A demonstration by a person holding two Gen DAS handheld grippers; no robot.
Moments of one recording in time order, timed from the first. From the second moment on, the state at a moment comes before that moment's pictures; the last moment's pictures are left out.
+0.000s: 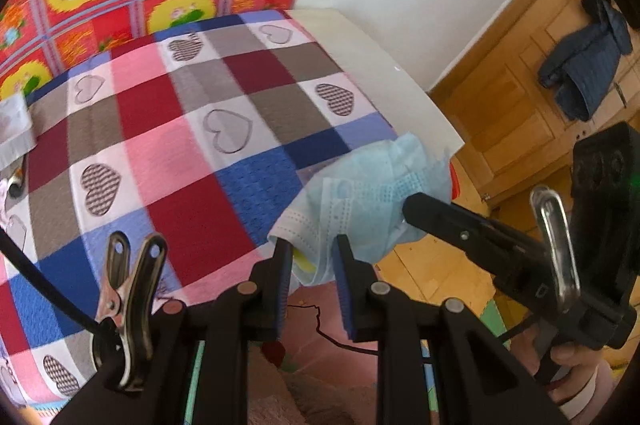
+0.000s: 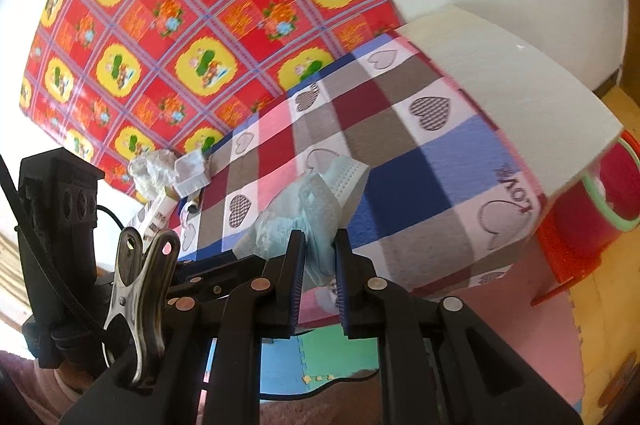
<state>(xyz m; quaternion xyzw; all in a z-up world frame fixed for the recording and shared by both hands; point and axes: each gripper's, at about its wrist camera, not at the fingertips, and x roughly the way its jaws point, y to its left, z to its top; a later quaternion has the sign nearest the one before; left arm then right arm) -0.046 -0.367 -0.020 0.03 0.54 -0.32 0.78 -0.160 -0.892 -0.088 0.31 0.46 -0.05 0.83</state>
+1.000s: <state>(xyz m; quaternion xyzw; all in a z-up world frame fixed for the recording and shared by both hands) -0.023 -0.539 -0.022 0.14 0.51 -0.48 0.70 -0.212 -1.008 -0.074 0.37 0.38 -0.24 0.81</state>
